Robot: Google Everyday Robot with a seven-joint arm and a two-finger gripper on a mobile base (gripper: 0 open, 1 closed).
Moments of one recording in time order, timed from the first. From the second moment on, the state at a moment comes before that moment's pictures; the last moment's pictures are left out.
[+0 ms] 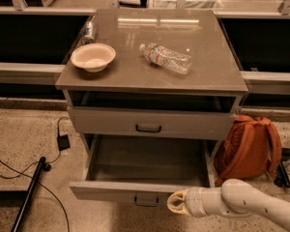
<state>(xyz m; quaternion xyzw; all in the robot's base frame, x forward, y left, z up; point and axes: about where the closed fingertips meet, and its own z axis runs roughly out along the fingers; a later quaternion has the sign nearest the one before) 0.424 -0.108 0.423 -0.65 0.64 0.19 0.37</state>
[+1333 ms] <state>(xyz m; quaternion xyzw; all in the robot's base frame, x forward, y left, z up) 0.500 -0.096 0.365 -0.60 0.66 0.16 0.42</state>
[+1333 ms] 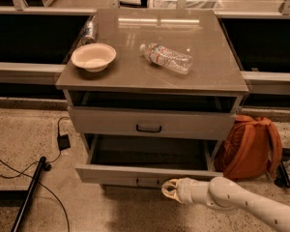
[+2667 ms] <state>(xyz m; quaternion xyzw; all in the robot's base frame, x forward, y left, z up) 0.597 -0.084 0.378 -0.57 0.65 0.16 0.48</state>
